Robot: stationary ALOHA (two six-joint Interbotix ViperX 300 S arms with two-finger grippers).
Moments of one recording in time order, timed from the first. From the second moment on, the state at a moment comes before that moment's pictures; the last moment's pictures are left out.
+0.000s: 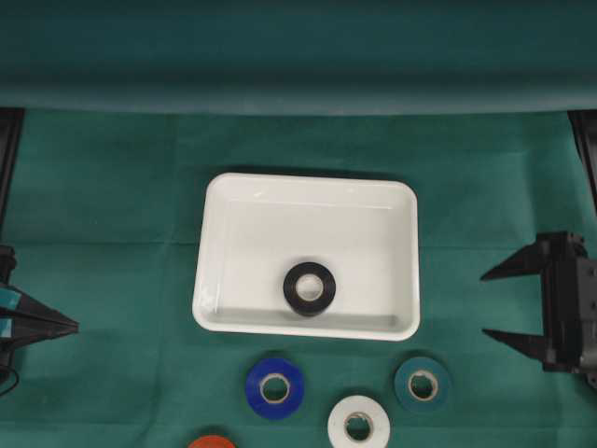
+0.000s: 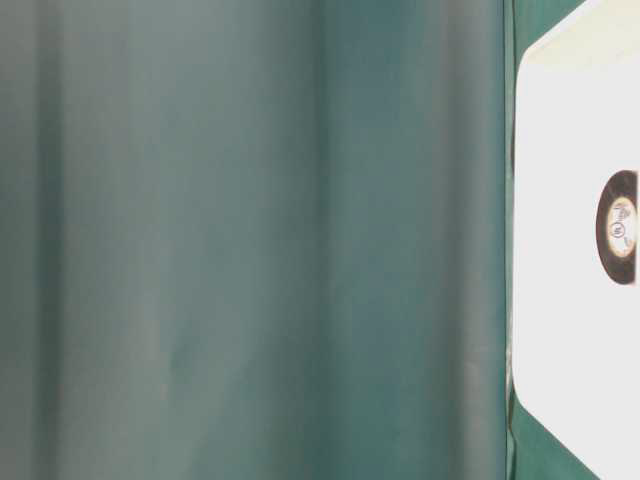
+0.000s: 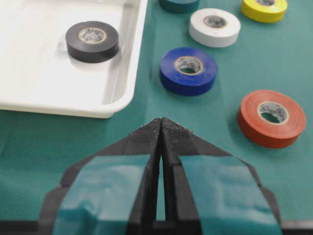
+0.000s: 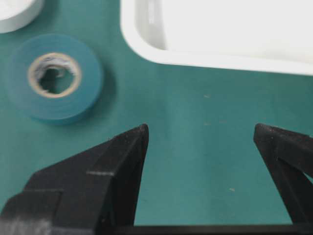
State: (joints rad) left arm -0.01 -1.37 1.49 -0.02 0.08 -0.04; right arm -0.07 -0.81 1.30 -0.31 0.20 0.31
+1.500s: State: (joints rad) left arm -0.01 -1.37 1.49 -0.02 0.08 -0.04; right arm 0.24 -0.57 1.24 -0.31 0.09 0.35
